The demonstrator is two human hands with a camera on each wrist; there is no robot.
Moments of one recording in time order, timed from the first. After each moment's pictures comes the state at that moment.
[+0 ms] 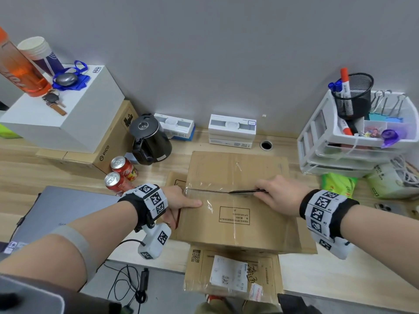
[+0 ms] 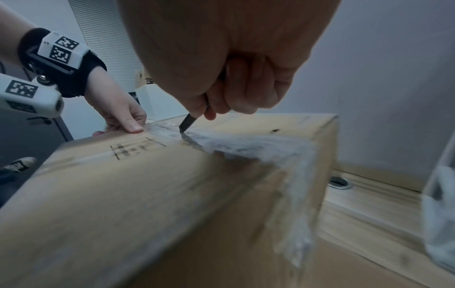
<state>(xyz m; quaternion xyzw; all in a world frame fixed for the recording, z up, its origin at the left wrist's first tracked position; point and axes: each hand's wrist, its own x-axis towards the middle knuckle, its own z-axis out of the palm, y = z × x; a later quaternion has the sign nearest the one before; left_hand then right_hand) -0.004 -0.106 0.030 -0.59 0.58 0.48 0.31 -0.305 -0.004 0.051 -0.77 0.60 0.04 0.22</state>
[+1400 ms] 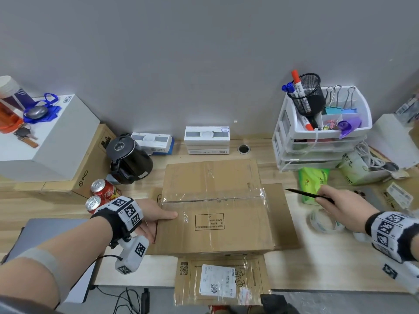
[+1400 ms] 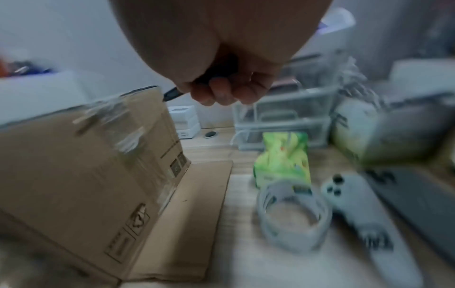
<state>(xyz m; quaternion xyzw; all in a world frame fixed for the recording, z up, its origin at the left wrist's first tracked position) -0.022 -0.102 0.056 -0.64 0.53 0.45 0.33 -0.482 0.119 0.010 -0.59 0.78 -0.05 0.21</state>
